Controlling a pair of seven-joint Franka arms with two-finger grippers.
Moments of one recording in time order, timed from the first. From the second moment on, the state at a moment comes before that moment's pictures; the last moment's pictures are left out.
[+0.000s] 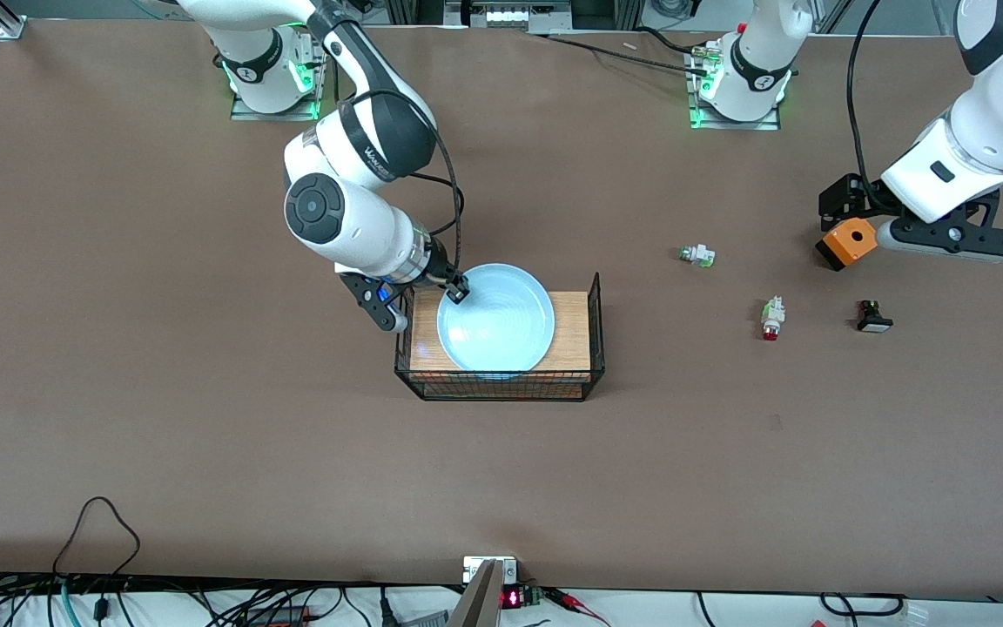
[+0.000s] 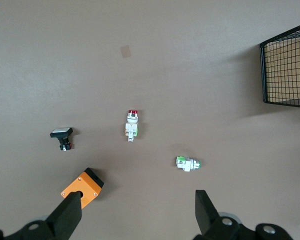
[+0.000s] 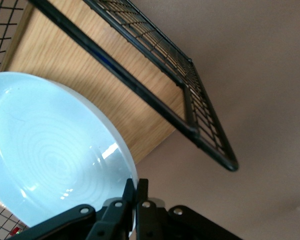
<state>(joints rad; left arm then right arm) -0.06 -0.02 -0.05 -1.75 0.02 1.67 0.02 0.62 0.51 -0.03 -1.54 0.41 2.07 1.23</state>
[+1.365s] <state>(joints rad) -0.10 0.33 -0.06 -1.81 0.06 1.78 0.07 0.30 0.23 -0.08 -1.51 0.06 1.74 0.39</state>
